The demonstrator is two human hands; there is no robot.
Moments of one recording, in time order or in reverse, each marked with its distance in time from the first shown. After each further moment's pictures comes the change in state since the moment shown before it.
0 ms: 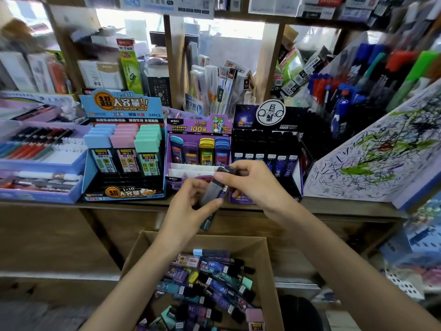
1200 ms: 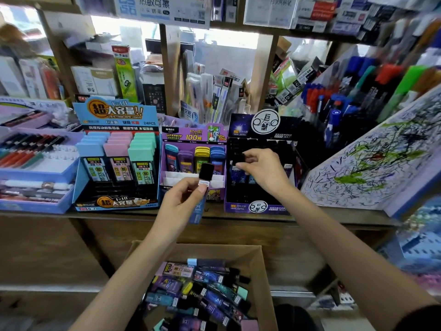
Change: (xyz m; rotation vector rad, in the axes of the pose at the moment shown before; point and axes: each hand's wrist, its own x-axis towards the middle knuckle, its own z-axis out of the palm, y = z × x) left_hand 0.024 -0.004 -0.006 -0.143 -0.016 0.042; right_hand 0.072 0.040 -0.045 -0.342 0.284 -0.056
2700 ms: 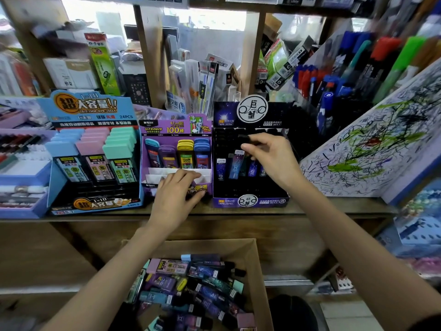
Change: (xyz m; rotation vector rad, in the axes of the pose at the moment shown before) left_hand 0.039 -0.040 0.013 1.052 -0.055 0.197; right_hand -0.005 0.017 -0.036 0.125 0.062 -0.176
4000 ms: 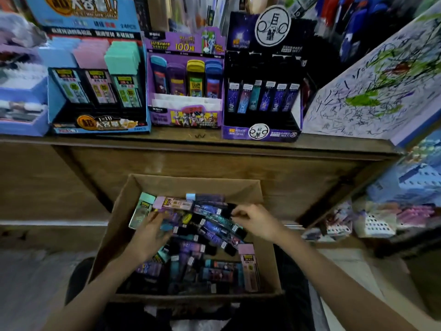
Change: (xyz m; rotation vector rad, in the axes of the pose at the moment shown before) left_hand -0.206 -0.084 0.077 -0.253 -0.508 -0.356; right_hand -0.211 0.105 0.088 -0.371 -0.732 0.363
